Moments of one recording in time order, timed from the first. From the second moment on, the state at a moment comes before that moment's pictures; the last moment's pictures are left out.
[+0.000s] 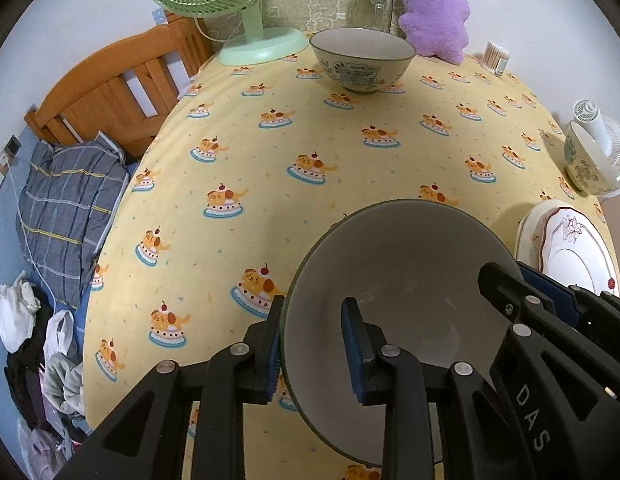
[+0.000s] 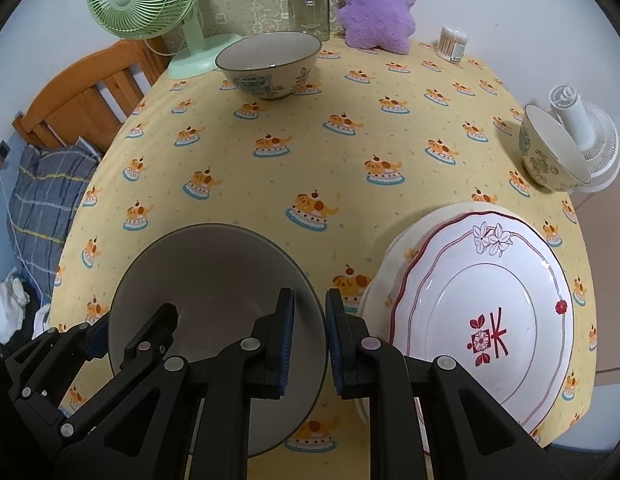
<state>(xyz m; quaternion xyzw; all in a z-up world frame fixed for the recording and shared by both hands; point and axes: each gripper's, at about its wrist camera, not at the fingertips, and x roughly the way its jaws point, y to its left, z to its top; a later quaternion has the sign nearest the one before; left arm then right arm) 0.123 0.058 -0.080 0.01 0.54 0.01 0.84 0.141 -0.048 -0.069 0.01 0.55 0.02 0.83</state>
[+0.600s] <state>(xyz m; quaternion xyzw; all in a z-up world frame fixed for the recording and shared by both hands) 0.105 0.086 -0.044 0.01 0.51 -0.02 0.86 0.118 -0.029 -0.032 0.01 0.51 0.02 0.86</state>
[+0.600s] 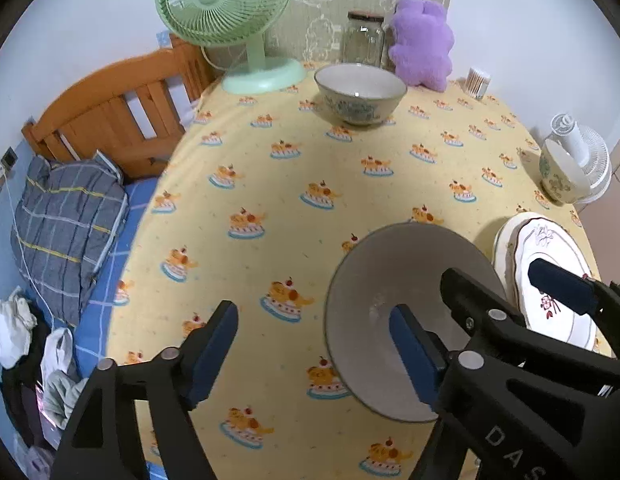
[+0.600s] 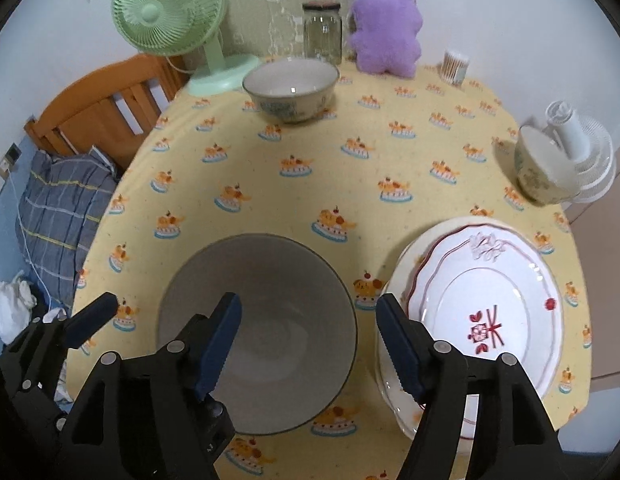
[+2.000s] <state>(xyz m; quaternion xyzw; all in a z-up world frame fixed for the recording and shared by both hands) 0.254 0.041 0.024 -0.01 0.40 0.06 0.92 0.292 -0.077 0.036 0.00 0.41 0.04 0.91</state>
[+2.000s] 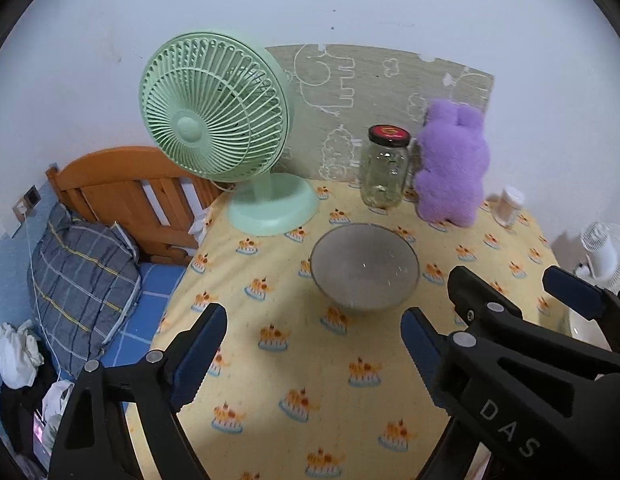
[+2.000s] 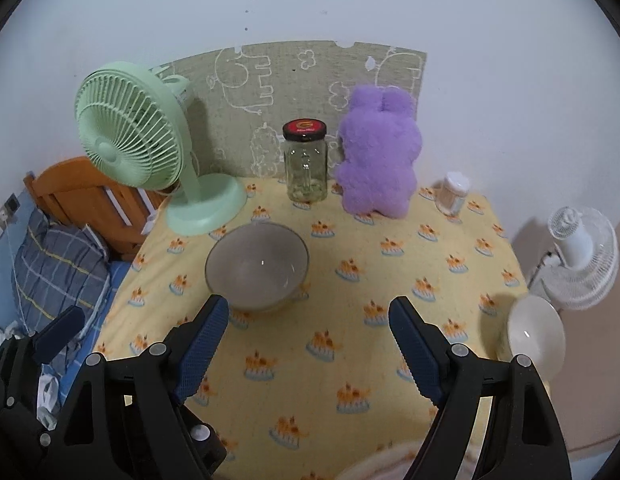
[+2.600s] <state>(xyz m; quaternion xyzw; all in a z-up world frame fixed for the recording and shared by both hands) 0.370 0.038 -0.033 -0.01 0.45 0.06 0.89 0.409 -0.076 -0.026 0.02 0.46 0.05 0.89</state>
